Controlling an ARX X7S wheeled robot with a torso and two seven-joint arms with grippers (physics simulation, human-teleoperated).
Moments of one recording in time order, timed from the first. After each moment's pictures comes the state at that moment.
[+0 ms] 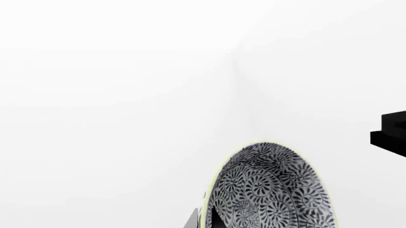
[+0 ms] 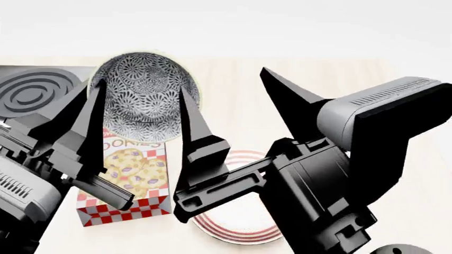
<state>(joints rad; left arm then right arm) -0.52 -0.40 0.40 0.34 -0.36 -0.07 -0.06 0.67 0.57 -0.17 -0.69 1.26 0.66 0.38</state>
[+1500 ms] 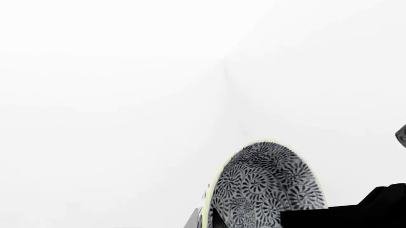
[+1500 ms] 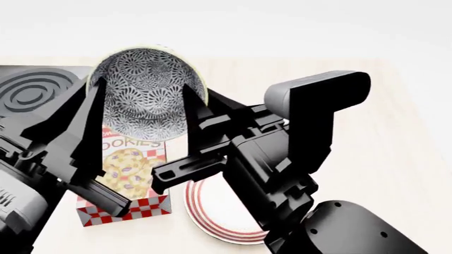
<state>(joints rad) -0.52 -0.43 0.41 0.41 -0.41 -0.11 -0.07 0.73 0.43 -0.33 -0.41 1.13 0.60 0.22</state>
